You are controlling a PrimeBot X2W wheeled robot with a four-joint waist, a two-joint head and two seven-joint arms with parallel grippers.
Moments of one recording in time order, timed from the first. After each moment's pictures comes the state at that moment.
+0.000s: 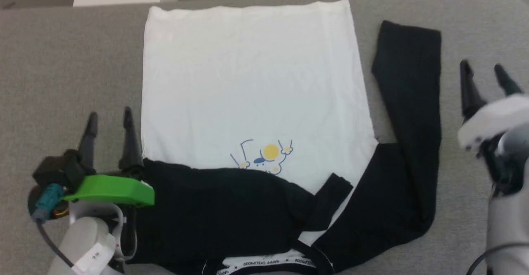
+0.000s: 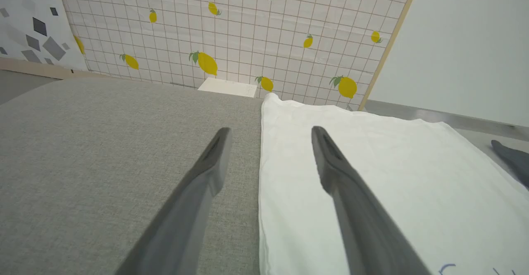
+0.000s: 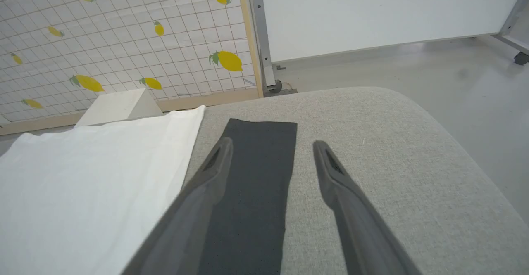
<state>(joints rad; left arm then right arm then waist) -0.20 0.28 -0.13 0.08 -0.46 0.11 -0.25 -0.42 -0.05 -0.27 0.13 0.14 0.13 0.25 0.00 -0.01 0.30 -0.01</state>
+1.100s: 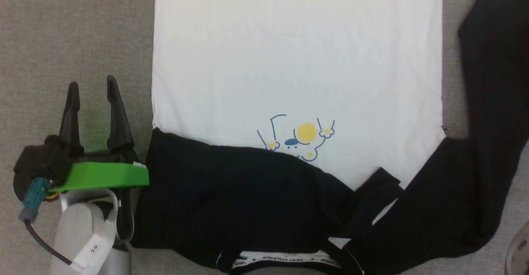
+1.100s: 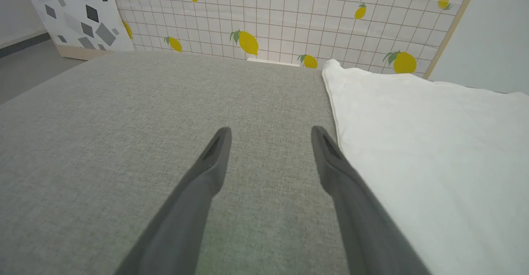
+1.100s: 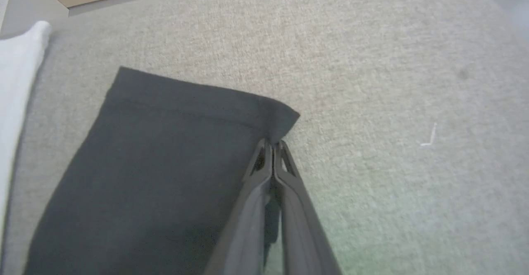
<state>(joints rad) -0.26 0.08 0.12 0.01 -0.22 -0.06 -0.26 -0.91 -0.17 -0.52 0.46 -0.09 0.13 0.64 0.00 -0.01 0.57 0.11</state>
